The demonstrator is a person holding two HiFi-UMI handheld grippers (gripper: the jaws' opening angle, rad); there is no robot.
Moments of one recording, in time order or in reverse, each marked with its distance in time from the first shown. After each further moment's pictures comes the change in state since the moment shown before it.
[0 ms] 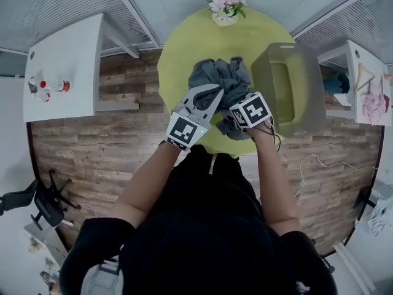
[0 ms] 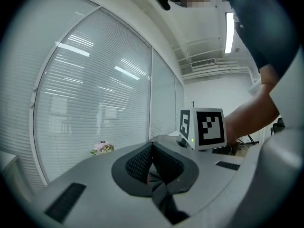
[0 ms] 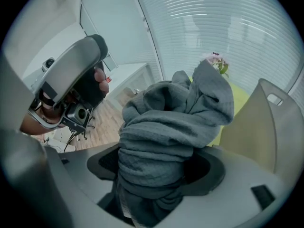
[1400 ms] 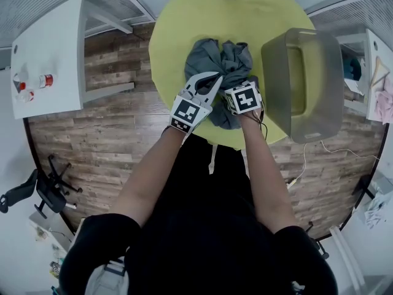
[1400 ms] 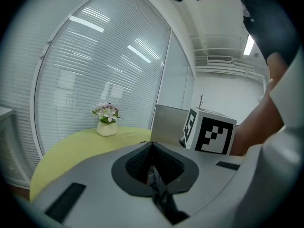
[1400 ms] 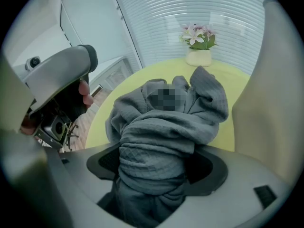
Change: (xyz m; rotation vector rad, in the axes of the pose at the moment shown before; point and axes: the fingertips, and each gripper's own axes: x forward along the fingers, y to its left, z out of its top) left arm 0.051 0.029 -0.153 -0.180 0.154 0.008; right arm 0.139 -0.072 -0.034 0.150 -0.028 -0.118
